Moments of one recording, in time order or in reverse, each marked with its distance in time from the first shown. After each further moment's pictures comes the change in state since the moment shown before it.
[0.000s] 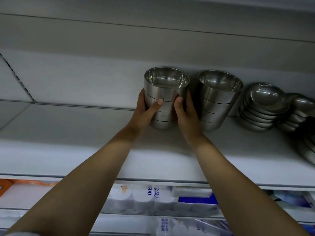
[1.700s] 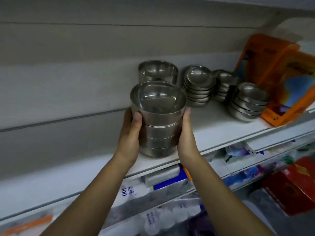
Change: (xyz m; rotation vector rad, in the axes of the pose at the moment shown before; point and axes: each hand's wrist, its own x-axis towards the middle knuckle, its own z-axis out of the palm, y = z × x) left_hand -0.090 0.014 0.084 -0.205 -0.210 -0.008; right_hand -0.107 -0.011 -0.081 0.343 0.311 0.406
